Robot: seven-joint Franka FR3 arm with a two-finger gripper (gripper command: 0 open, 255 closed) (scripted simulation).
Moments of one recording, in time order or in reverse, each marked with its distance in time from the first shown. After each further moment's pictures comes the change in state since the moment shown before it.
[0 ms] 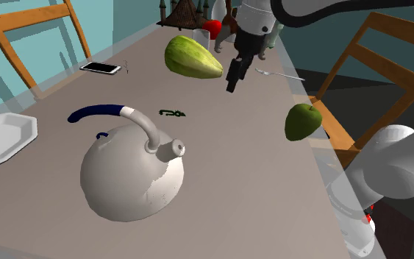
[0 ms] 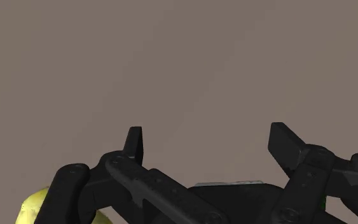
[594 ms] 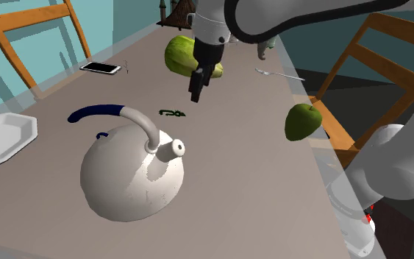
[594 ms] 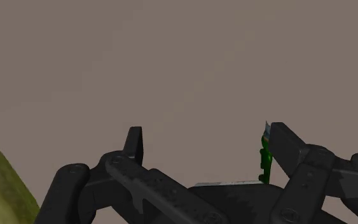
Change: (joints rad) arm 0.051 0.263 0.122 0.199 -0.085 0.082 0.052
